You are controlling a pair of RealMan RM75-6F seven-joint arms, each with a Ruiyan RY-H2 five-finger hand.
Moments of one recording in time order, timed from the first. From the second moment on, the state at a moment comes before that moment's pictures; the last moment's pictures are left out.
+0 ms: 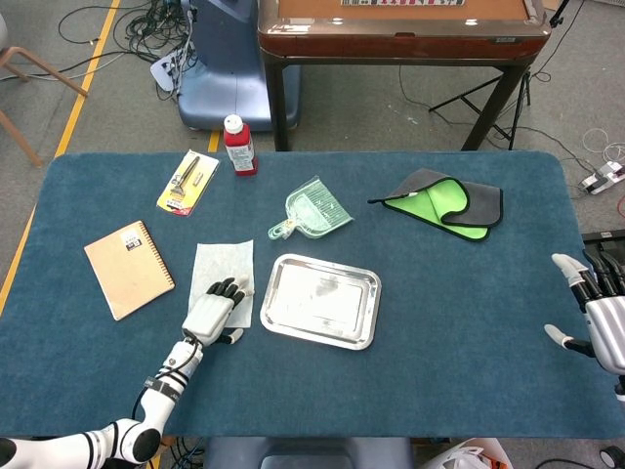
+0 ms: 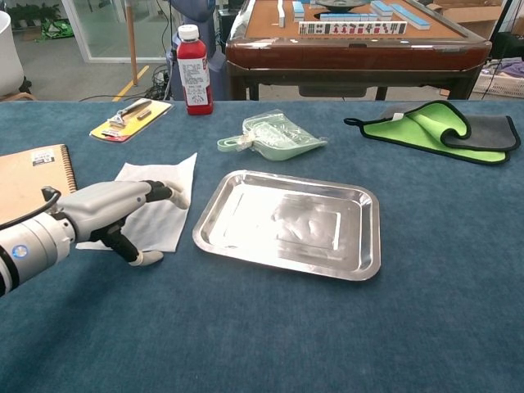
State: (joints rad) left arm -0.58 -1.72 -0.15 -1.36 1.18 0.99 0.35; right arm 0.11 -0.98 0.07 -1.57 -1.58 1.53 0.09
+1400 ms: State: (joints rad) left arm -0.63 -1.81 -0.23 -1.07 1.22 1.07 0.17; right arm 0.11 -0.98 0.07 -1.57 -1.57 1.53 0.09
